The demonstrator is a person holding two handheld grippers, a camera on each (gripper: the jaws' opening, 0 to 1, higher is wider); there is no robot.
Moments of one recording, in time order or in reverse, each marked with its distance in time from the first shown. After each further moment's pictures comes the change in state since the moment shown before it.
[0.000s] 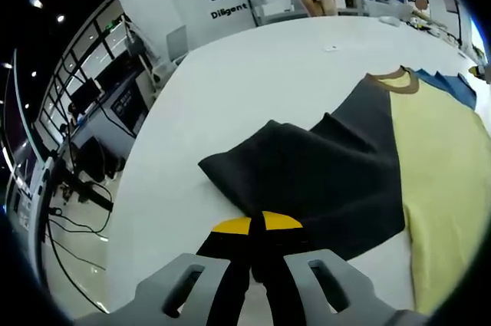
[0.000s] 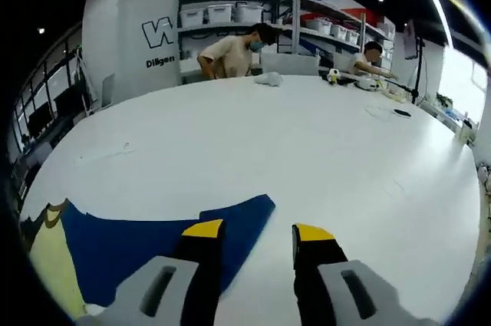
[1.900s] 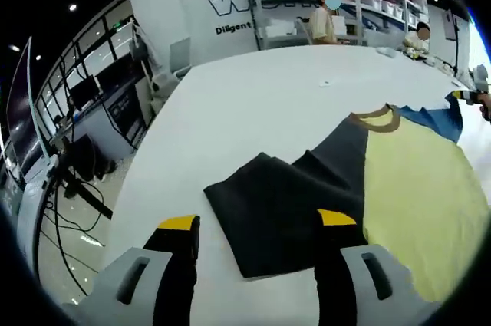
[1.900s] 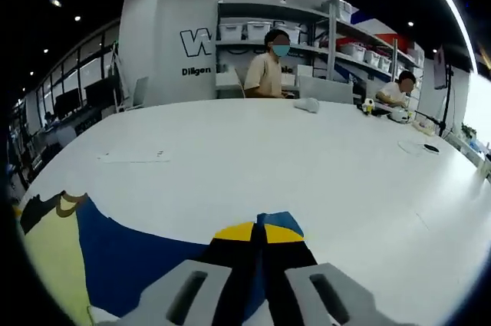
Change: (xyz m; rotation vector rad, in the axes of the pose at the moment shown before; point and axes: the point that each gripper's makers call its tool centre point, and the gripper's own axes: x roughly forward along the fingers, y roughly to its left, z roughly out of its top) left arm -0.041 -0.010 0.030 -0.091 -0.127 -0.077; right arm 0.002 0.049 0.034 -0.129 -0.125 0.140
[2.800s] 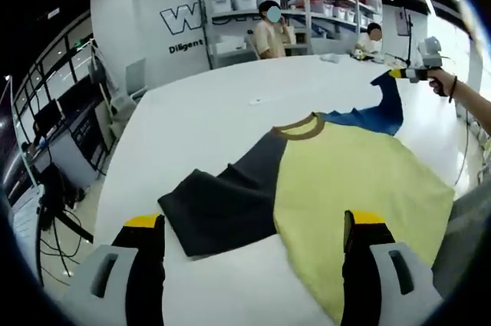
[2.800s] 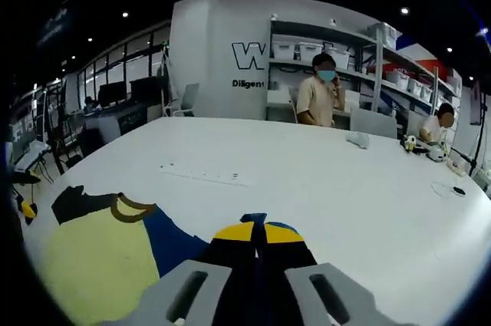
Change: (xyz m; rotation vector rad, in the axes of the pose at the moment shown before) left arm -0.072 -0.067 0.009 0.116 -0.054 -0.241; right arm -0.059 0.116 0.047 -0.151 -0.080 0.237
